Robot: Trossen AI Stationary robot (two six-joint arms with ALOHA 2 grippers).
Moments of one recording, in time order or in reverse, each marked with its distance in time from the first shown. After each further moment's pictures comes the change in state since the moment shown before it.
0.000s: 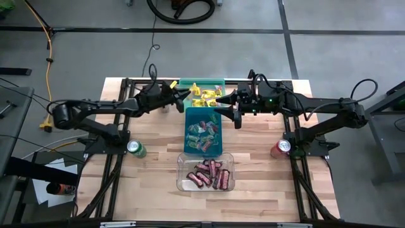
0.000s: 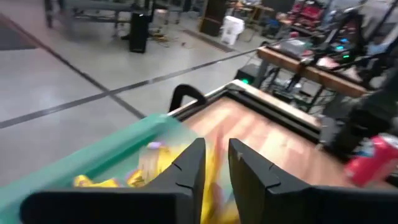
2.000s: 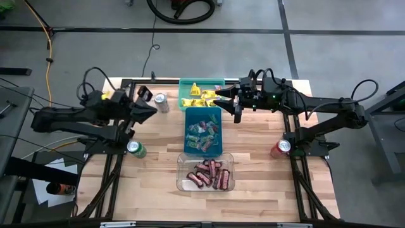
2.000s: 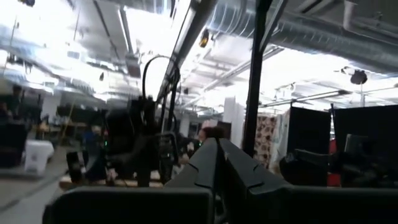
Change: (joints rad) left arm -0.404 -0.564 0.077 0.016 0.279 0.048; right arm -0.031 0.000 -0.001 0.119 0.015 -0.029
